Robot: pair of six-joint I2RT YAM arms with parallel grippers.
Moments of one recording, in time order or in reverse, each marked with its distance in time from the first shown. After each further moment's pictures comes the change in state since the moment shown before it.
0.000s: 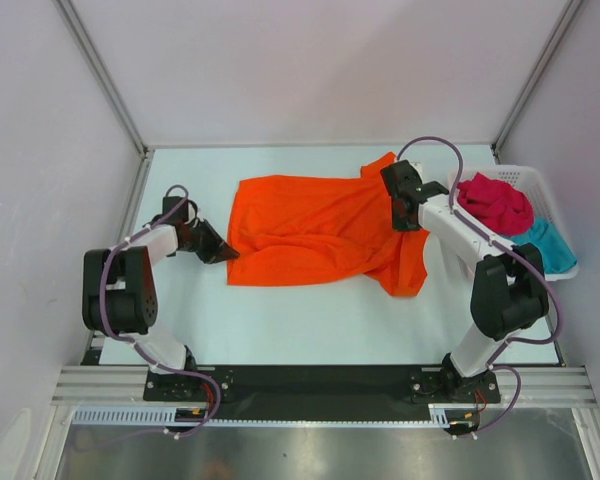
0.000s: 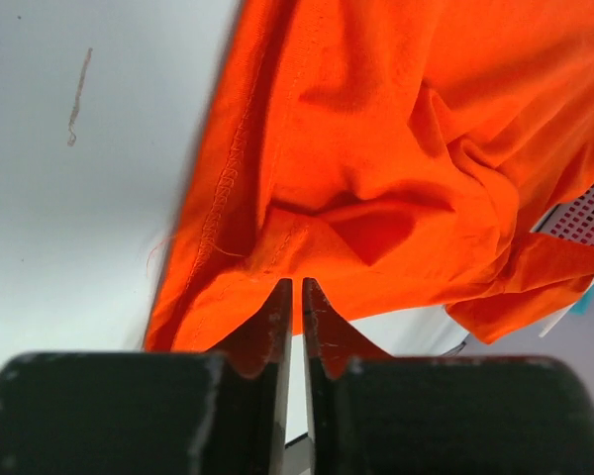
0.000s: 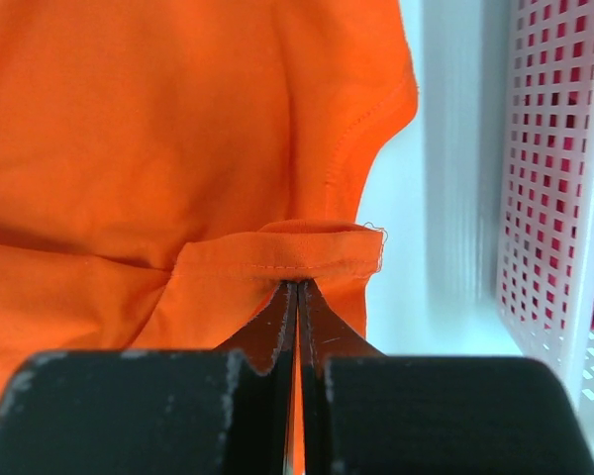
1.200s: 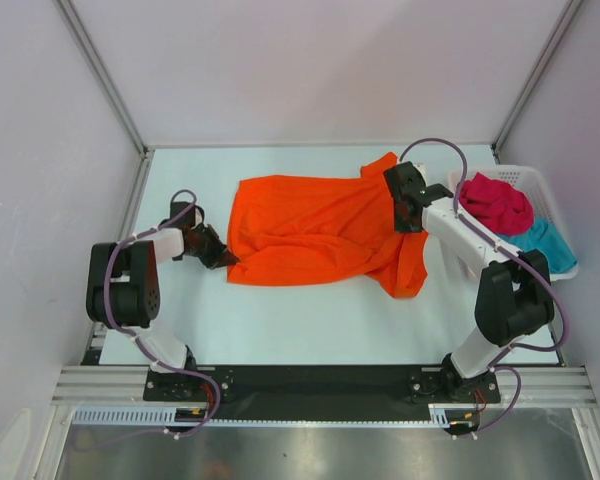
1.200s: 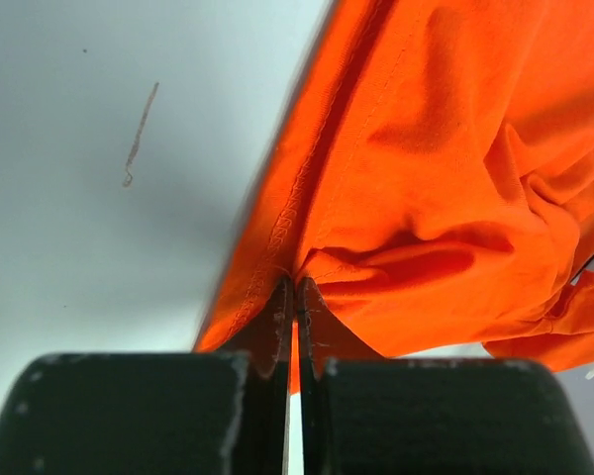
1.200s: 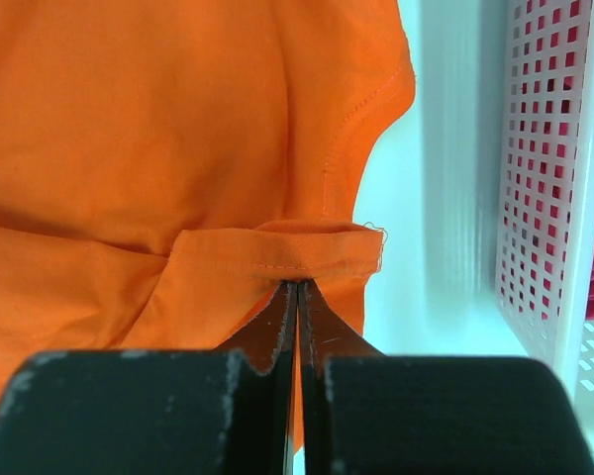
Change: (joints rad) left arm -0.041 0.033 -0.048 0.081 -0.096 -0.001; right arm 0.005 -0.044 -0.034 0.004 -0.014 0.002
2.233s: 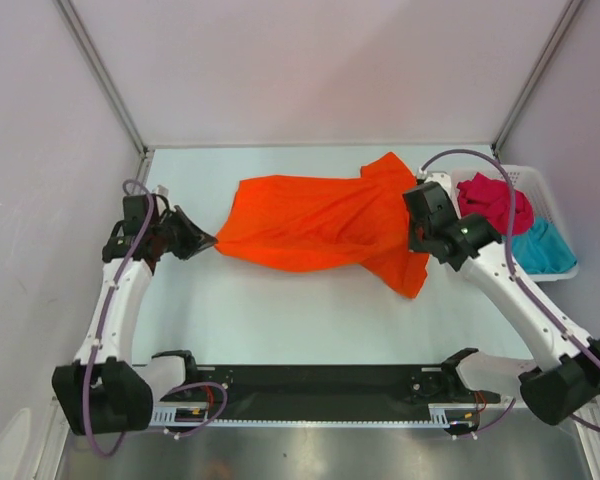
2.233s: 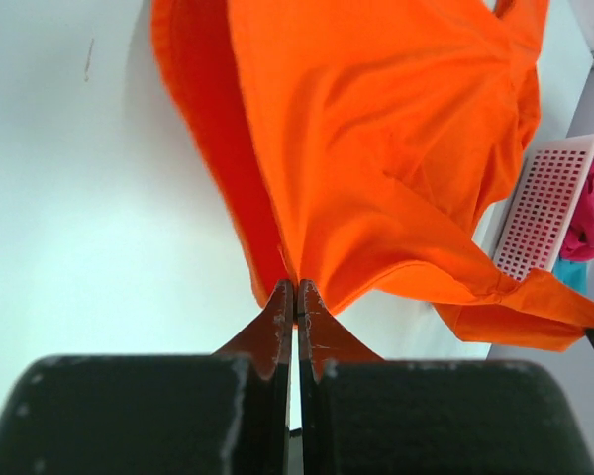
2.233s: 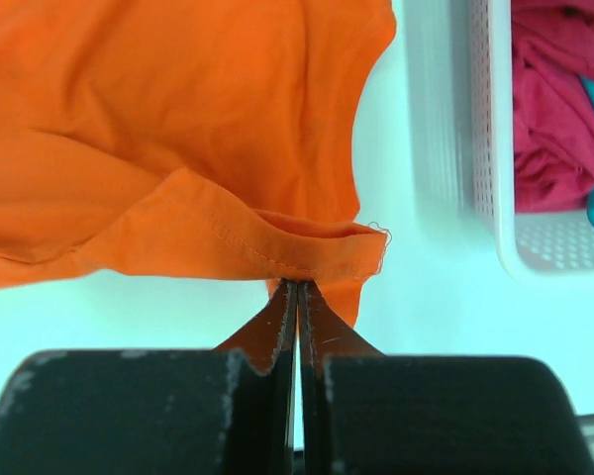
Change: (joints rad) left arm 0.053 -0.588 0.076 -0.347 -0.028 0.041; right arm 0.121 -0.425 -0.077 -0.195 0.023 0.095
